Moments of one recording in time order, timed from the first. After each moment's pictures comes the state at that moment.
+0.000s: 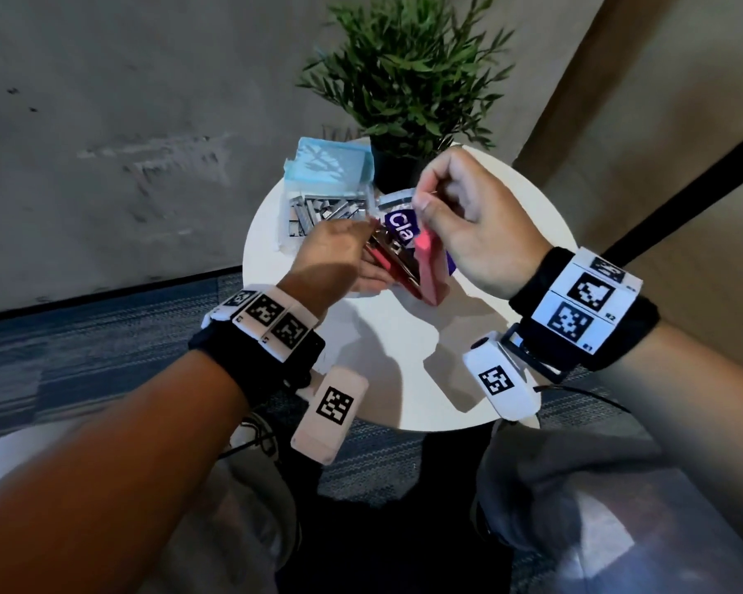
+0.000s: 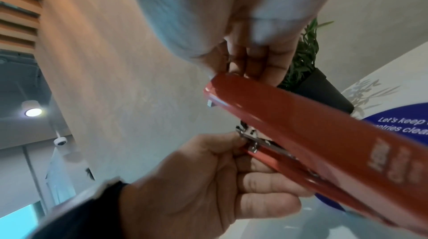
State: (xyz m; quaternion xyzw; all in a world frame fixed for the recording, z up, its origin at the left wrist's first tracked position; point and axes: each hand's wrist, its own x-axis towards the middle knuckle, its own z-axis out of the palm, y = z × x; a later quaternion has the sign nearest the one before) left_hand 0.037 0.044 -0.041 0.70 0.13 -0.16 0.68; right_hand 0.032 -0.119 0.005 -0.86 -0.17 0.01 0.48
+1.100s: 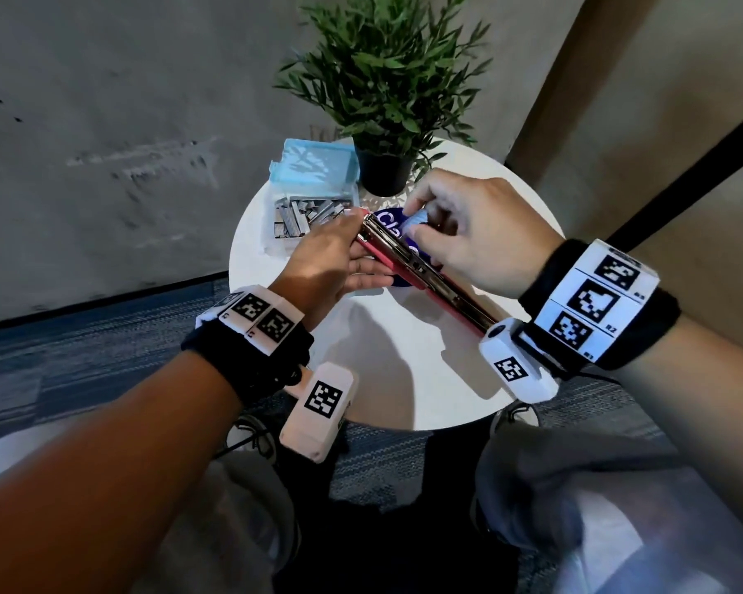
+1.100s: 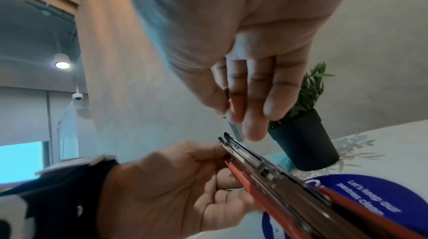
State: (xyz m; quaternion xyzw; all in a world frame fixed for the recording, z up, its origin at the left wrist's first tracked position) left_hand 0.040 0.030 -0.049 0.60 0.14 -0.17 0.77; right_hand 0.030 -0.143 0.012 -0.93 -0.20 -0.01 0.31
